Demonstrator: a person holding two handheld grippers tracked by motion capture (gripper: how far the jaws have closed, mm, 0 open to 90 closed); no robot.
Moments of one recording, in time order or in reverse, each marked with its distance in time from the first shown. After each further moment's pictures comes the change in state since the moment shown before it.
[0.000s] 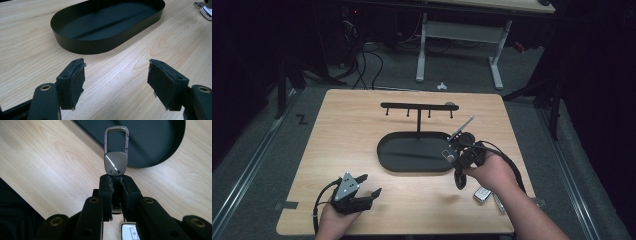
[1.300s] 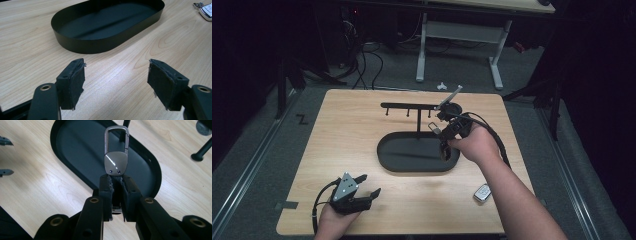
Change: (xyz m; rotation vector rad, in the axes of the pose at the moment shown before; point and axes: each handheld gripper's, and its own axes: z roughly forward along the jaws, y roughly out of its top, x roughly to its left) left arm 0.002 -0.001 -0.002 -0.003 -0.005 -0.004; right arm -0.009 0.071 -0.024 -0.100 -0.018 0.021
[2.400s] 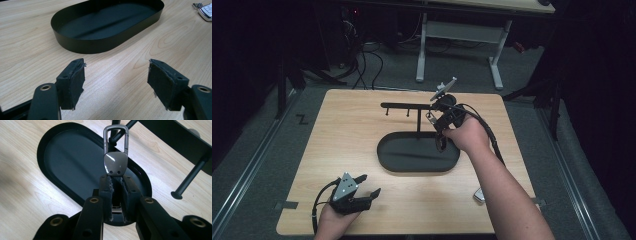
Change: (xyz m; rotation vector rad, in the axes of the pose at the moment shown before) left arm 0.000 0.000 0.000 -0.002 -0.003 0.000; right arm -0.011 0.027 0.015 -0.025 -0.046 0.043
